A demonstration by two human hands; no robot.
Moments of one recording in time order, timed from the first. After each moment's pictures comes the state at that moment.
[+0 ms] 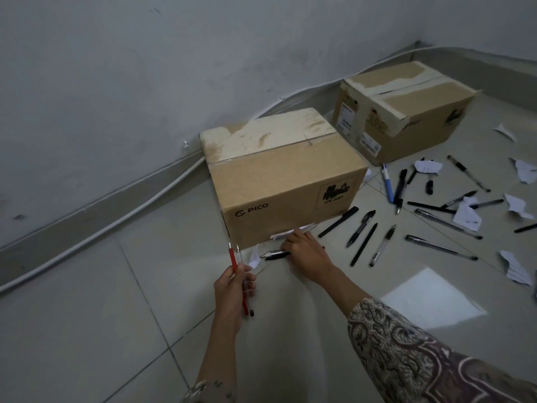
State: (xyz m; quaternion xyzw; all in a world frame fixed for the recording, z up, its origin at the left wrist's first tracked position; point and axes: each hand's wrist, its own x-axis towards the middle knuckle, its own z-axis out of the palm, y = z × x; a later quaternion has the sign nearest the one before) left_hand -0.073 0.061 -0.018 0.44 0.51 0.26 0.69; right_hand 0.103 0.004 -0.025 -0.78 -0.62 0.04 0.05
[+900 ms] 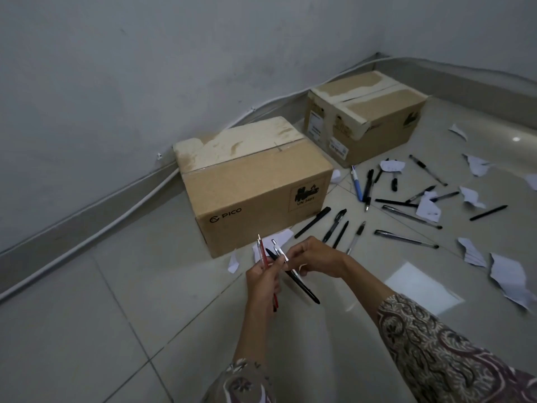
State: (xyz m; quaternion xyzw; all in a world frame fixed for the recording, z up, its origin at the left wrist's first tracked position) left_hand -0.005 0.006 0.007 0.43 0.45 0.19 0.76; right_hand 0.126 -0.054 0.034 -0.69 -0.28 0.53 0.39
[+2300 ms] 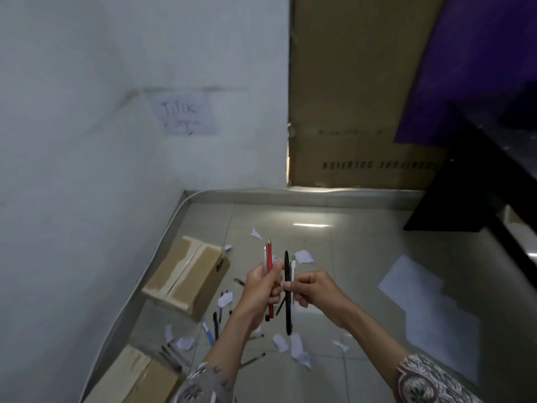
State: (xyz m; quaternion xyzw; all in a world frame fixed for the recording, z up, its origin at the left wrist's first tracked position) left_hand 0.316 -0.230 0.597 0.63 0.12 -0.16 0.75; right_hand 0.320 -0.375 0.600 -0.70 0.00 0.26 0.66
